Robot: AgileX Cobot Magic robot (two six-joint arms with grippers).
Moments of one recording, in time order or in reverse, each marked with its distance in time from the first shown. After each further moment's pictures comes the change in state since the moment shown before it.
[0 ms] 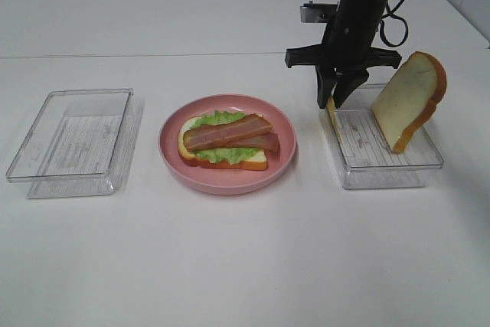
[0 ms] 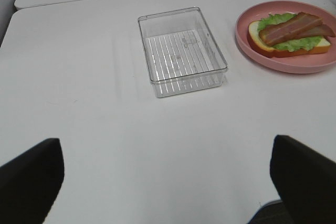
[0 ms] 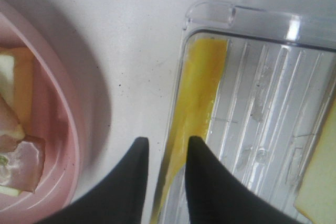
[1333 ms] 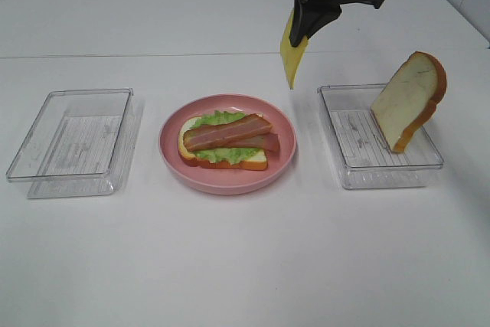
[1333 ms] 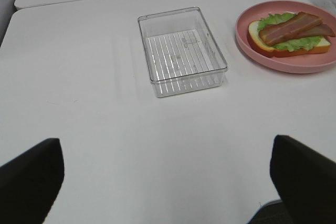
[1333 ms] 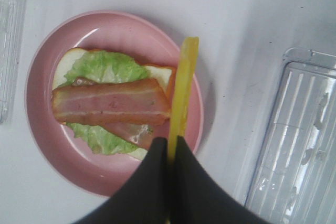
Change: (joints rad) left arm 0.000 0.000 0.000 0.000 0.000 0.000; right arm 0.086 -0.189 -0.044 0.101 0.002 0.008
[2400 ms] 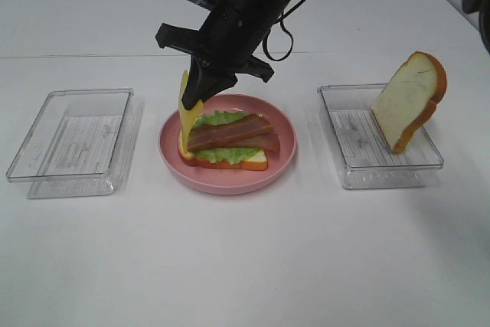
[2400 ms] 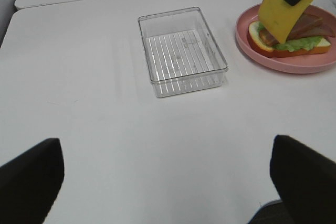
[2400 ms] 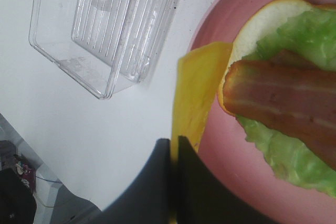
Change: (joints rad) left arm 0.000 0.000 0.000 0.000 0.000 0.000; right arm 0.151 0.159 0.048 0.408 -0.100 -0.217
